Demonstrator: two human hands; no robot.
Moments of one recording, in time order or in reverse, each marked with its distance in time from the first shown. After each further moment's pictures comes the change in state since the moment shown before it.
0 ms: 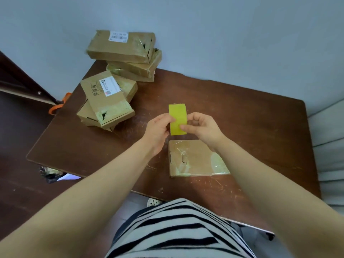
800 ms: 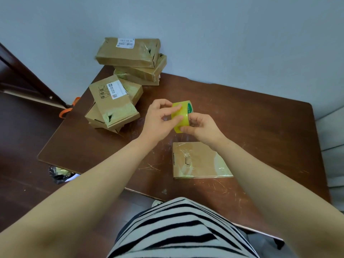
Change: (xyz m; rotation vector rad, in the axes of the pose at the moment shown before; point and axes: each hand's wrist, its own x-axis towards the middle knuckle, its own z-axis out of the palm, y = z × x) left_hand -0.006 0.024 -0.008 0.932 0.025 0.710; right_hand -0.003 -0.014 0.008 -0.155 -0.043 -0.103
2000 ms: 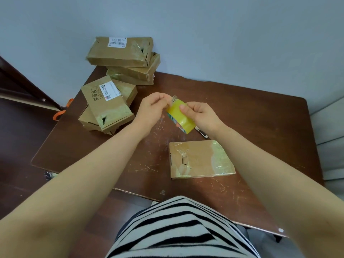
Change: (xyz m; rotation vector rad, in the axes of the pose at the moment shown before) left_hand 0.035 0.005 -0.008 -0.364 -0.067 -0.333; right_hand 0.014 -0.020 -0.014 0.081 -0.043 0.026
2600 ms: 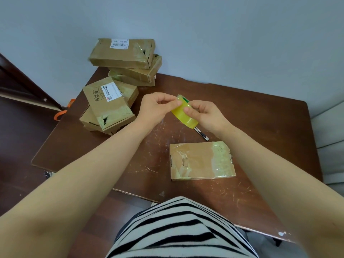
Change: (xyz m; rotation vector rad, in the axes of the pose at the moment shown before) left_hand 0.000 0.010 0.004 0.057 0.022 0.072; right_hand 0.001 -0.002 -0.014 -0.148 0.036 -0.090
